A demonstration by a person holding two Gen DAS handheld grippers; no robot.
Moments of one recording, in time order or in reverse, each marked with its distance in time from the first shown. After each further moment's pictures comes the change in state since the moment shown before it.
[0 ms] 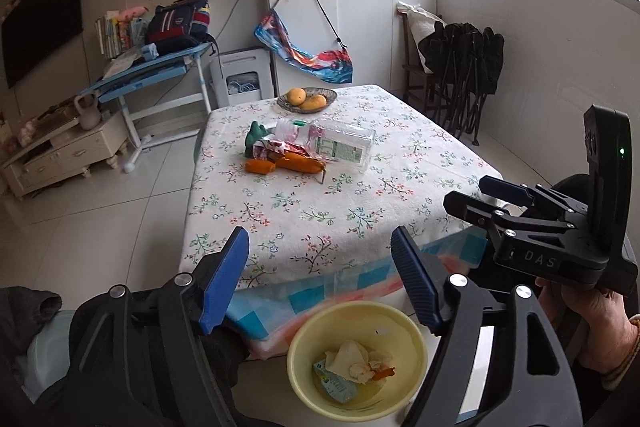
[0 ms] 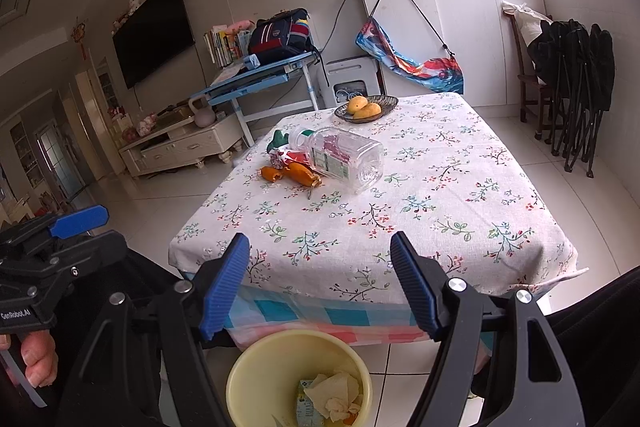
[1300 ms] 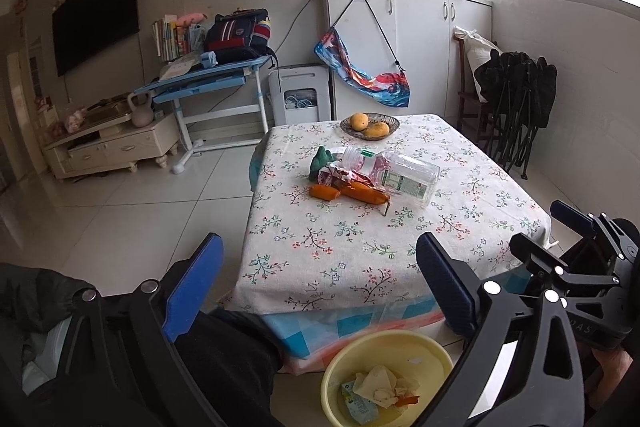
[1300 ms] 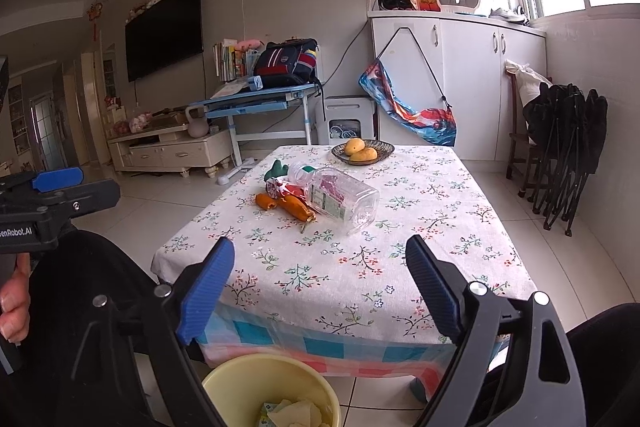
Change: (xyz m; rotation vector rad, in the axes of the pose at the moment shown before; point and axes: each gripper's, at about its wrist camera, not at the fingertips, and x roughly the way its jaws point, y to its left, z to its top) left arm -0.009 0.029 0.022 -0.092 -0.069 0.189; right arm -0.009 0.025 0.008 -0.154 -0.126 -0.087
